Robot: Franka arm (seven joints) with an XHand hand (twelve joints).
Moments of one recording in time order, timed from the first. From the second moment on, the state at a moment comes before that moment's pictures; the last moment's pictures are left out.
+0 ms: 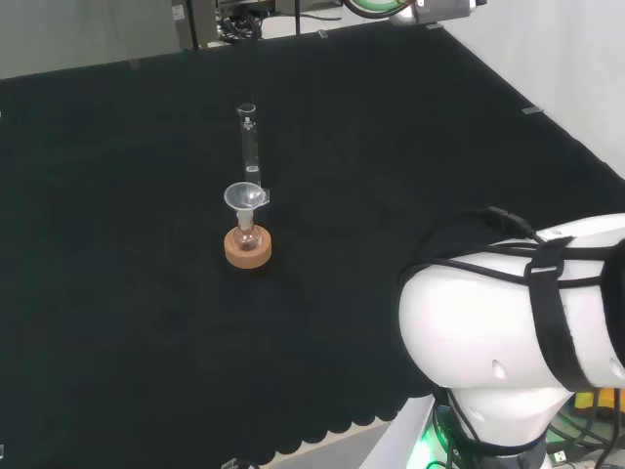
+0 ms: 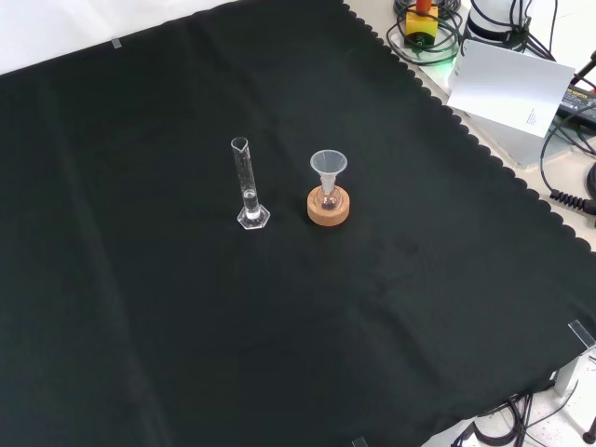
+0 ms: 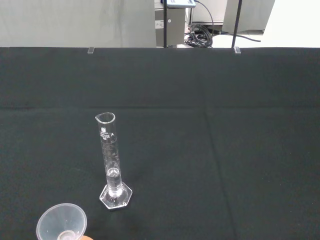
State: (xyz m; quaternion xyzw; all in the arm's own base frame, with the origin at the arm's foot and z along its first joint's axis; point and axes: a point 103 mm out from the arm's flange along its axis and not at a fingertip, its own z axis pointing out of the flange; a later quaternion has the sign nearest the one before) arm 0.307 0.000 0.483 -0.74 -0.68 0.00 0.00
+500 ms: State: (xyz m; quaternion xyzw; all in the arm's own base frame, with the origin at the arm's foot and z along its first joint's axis) arm 0.308 -0.010 0.485 -0.73 -0.68 -0.01 0.00
